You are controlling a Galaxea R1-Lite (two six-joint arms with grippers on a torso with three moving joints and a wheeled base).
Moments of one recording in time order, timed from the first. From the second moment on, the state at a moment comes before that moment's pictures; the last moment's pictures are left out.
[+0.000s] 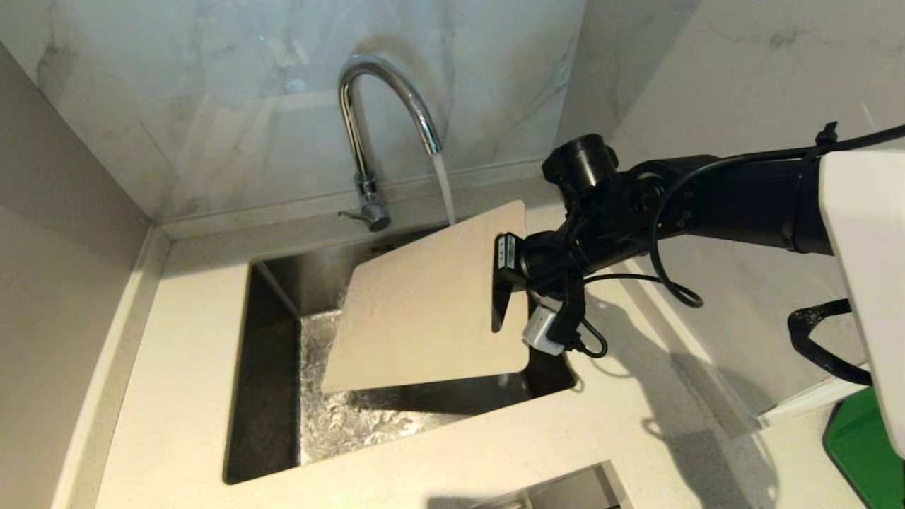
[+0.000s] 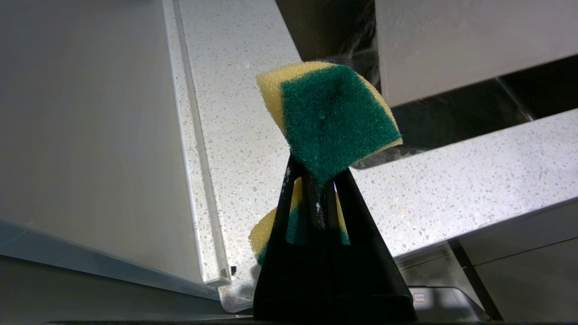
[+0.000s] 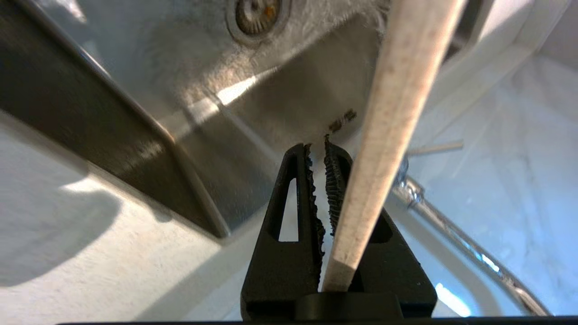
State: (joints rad) left arm 0.00 0.00 0.00 0.00 0.00 -0.01; right arm 0.39 2.07 -1.88 0.52 0.38 -2.65
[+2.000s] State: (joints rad) left arm 0.00 0.01 -0.06 0.01 0.00 0.01; right arm 0.38 1.68 -1.24 0.18 0.49 -2.64
